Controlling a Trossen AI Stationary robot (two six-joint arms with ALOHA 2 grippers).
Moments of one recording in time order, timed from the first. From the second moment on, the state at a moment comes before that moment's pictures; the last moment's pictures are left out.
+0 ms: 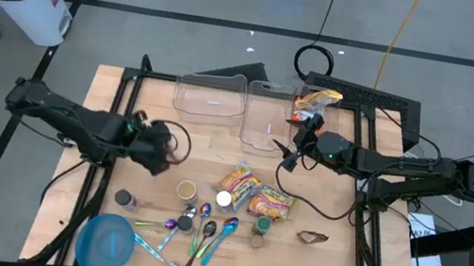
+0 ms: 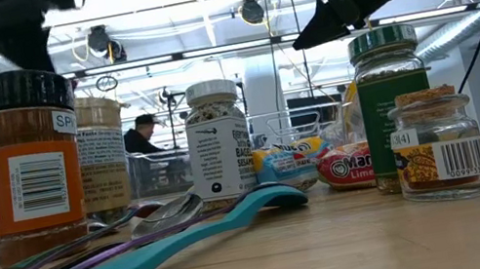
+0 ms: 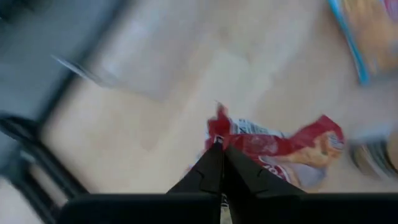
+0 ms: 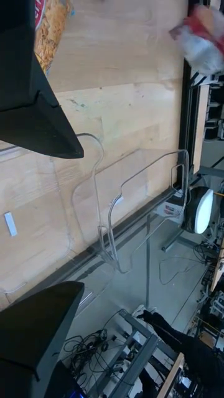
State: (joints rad) left arm -0.24 1.14 1.05 -1.22 -0.59 -0.71; right arm -0.13 1.09 0.62 0.15 0.39 -0.14
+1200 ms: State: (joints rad) left arm -0.02 1.54 1.02 0.42 -0.95 0.22; right arm -0.13 1.26 0.50 0.81 0.23 -0.11
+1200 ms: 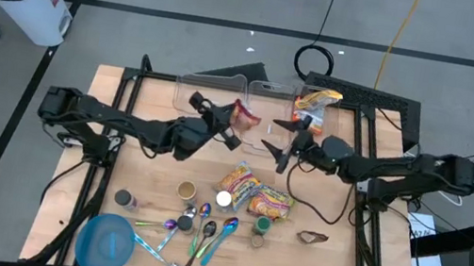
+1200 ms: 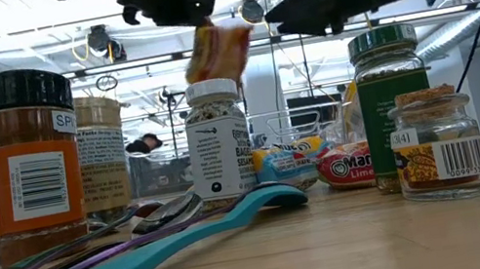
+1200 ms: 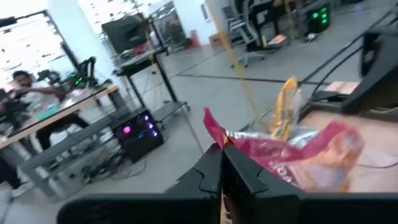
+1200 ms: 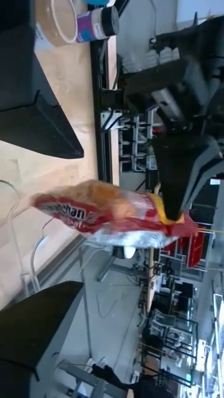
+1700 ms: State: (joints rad) left arm -0.02 1.54 1.02 0.42 -0.88 0.20; right arm -0.13 1.54 0.56 1.11 0.21 -0.02
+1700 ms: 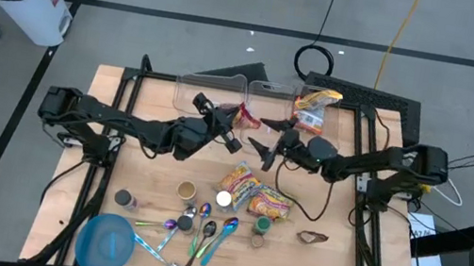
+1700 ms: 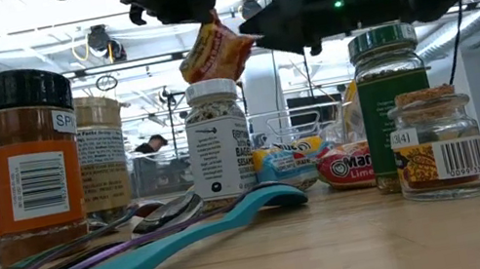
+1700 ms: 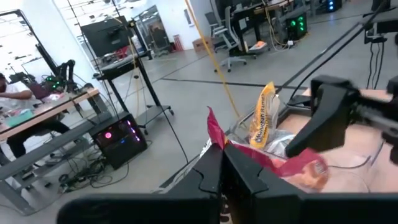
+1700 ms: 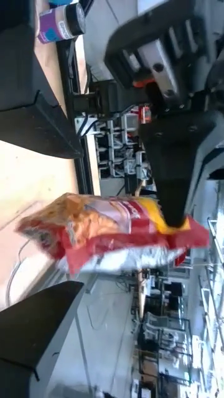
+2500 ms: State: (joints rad) left arm -0.02 1.54 1.02 0.39 -0.84 0.18; right arm -0.13 1.57 0.59 1.10 0.21 -0.01
